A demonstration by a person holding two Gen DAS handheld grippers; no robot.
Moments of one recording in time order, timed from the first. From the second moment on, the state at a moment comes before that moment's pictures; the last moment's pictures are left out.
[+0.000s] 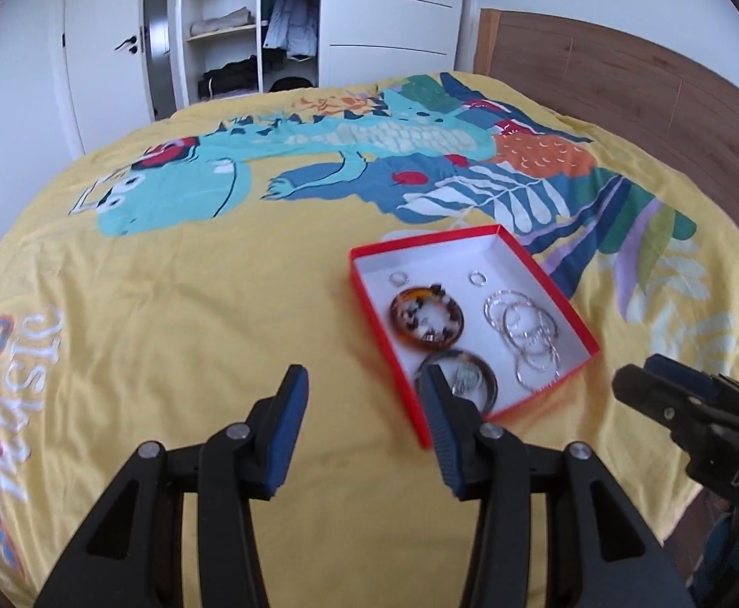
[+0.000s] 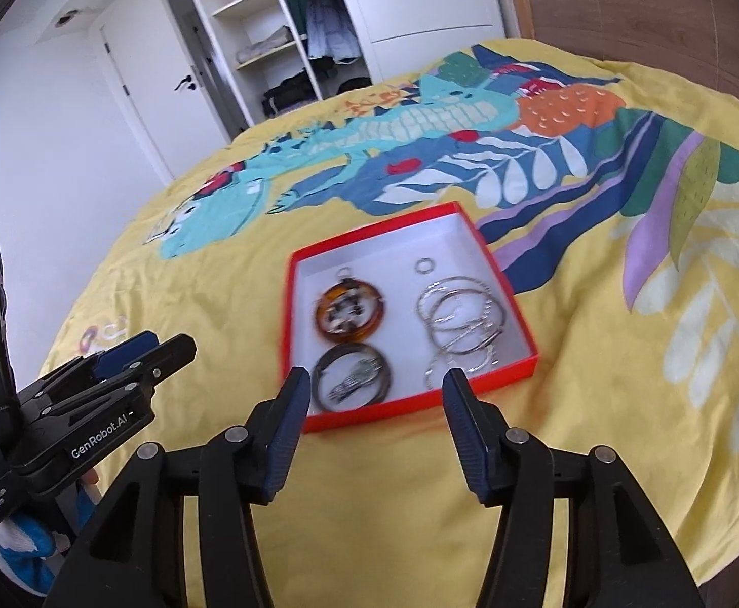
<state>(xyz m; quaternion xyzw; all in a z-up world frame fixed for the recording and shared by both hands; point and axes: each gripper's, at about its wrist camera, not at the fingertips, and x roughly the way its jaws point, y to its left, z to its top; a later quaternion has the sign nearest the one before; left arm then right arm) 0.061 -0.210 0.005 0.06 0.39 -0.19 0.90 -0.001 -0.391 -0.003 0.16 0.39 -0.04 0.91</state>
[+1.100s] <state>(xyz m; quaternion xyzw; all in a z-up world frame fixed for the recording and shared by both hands) -0.088 -0.030 0.040 0.03 0.38 -0.09 0.92 -0.096 -0.229 0.034 0.08 0.39 0.07 0.91</state>
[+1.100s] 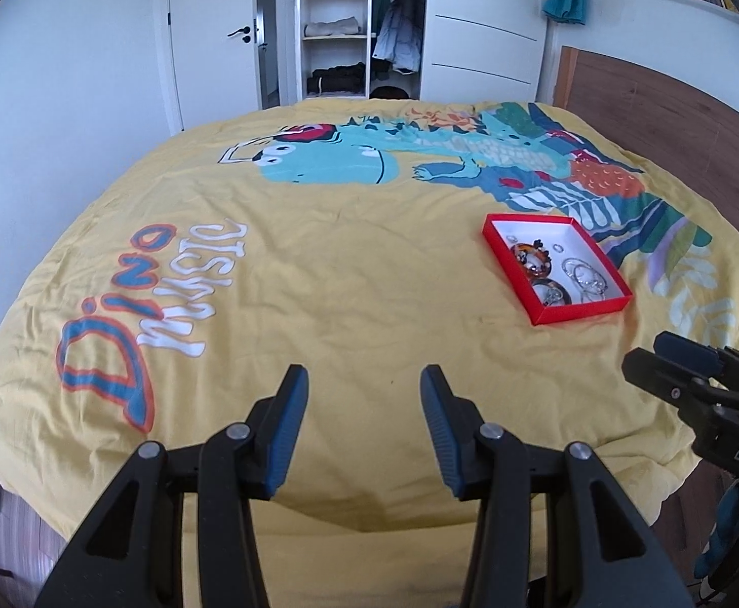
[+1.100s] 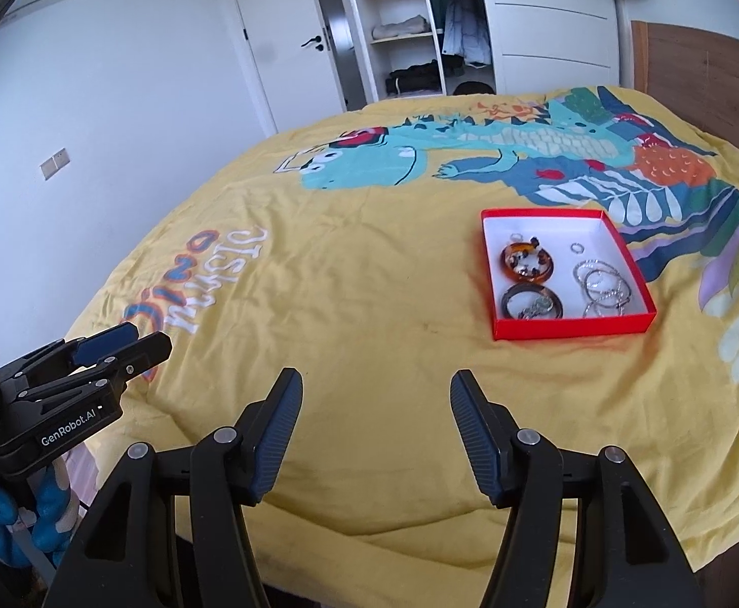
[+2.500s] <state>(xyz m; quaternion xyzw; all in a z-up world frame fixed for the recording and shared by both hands) -0.108 -0.034 0.029 0.02 0.39 -0.11 0.91 -0.111 -0.231 0.023 0.08 0.41 0.07 0.91</state>
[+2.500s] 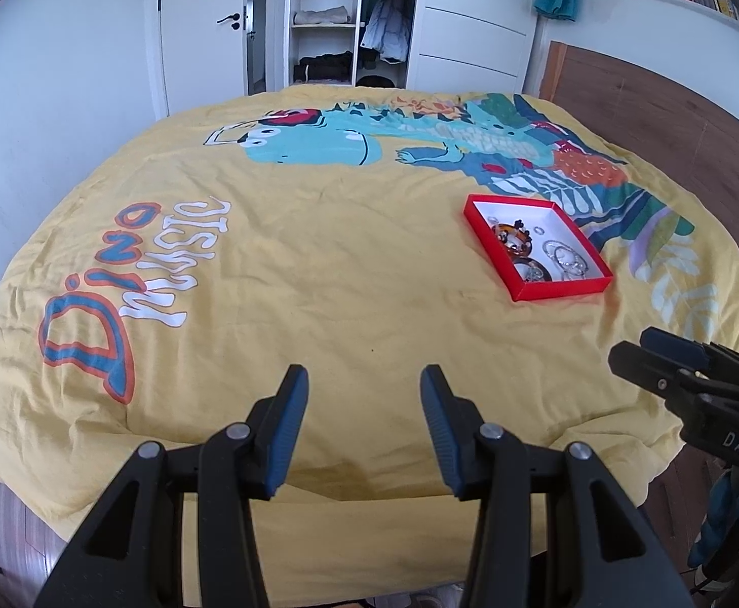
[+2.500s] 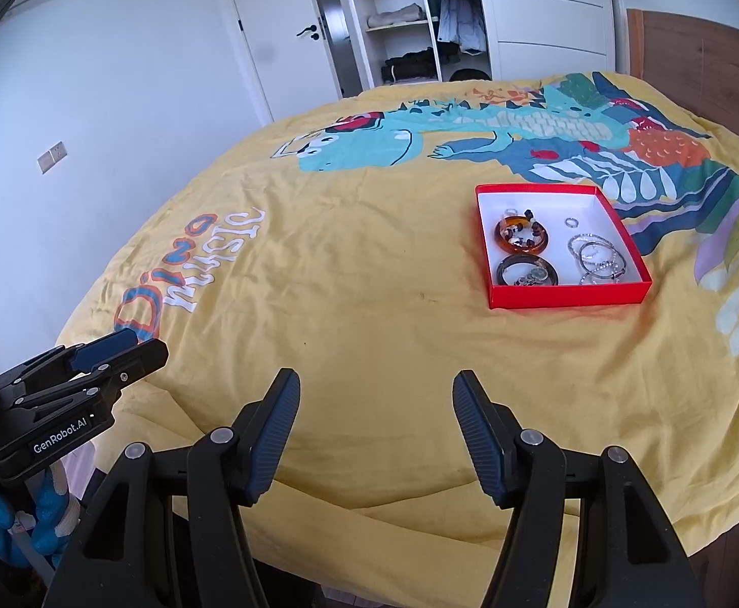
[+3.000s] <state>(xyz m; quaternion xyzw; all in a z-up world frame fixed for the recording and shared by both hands) -0.112 -0.040 0.024 0.01 0.39 -0.11 0.91 -0.112 -0.233 0.021 0.08 0.41 0.07 0.91</state>
